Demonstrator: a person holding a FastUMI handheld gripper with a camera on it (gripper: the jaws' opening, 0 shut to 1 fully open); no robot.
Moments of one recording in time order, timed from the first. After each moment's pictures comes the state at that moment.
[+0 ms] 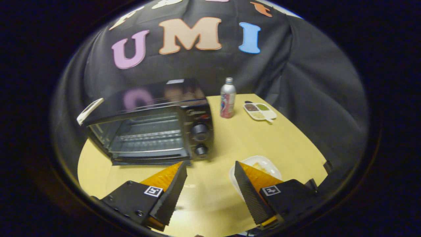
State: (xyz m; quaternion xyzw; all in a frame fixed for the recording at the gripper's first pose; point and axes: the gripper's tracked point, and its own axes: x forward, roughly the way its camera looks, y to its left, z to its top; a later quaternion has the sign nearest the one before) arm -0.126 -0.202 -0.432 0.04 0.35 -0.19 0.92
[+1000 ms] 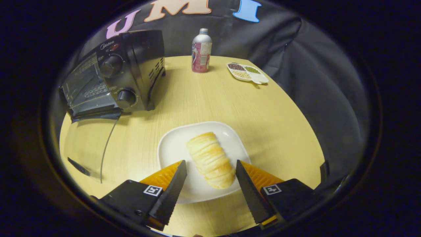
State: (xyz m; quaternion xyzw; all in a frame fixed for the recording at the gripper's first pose) arm -0.173 -0.303 -0.550 0.00 0.48 -0.15 0.86
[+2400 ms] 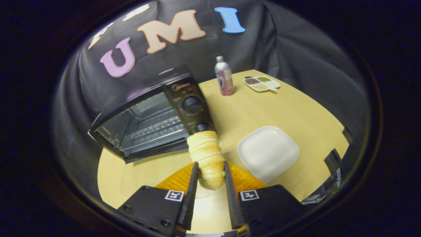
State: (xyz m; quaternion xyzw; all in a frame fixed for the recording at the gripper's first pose) arm -0.157 -0.130 -0.465 0.17 0.39 -0.13 0.90
